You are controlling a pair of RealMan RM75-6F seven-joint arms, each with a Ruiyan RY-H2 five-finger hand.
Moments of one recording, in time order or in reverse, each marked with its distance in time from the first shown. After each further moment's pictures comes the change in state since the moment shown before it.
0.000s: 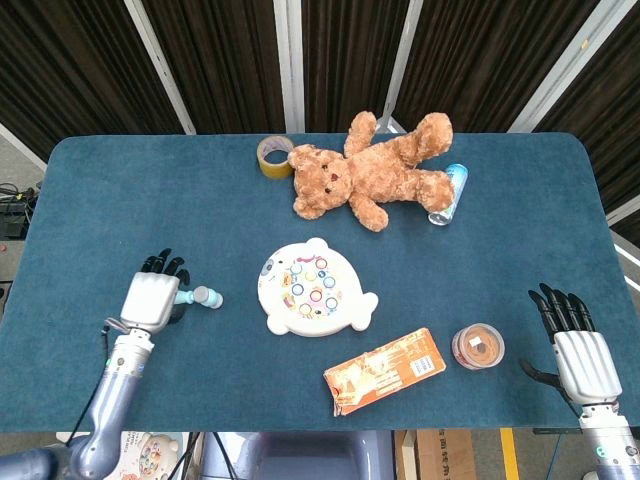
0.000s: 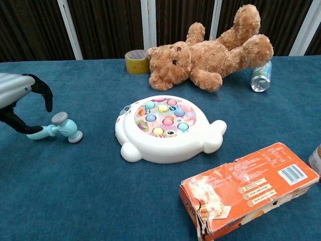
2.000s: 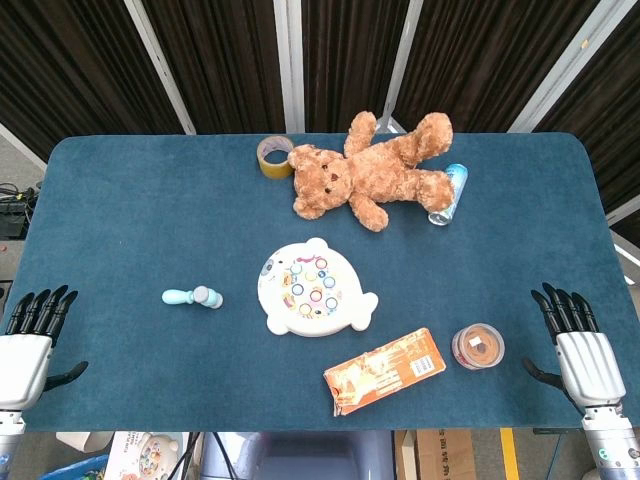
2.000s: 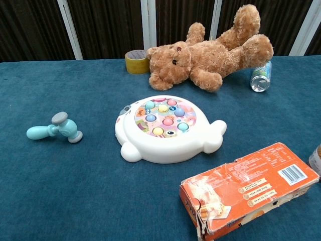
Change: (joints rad) left arm 0.406 0.366 0.215 0.010 0.510 0.335 -0.607; right arm -0.008 -0.003 -0.001 0.016 -0.020 0.027 -0.016
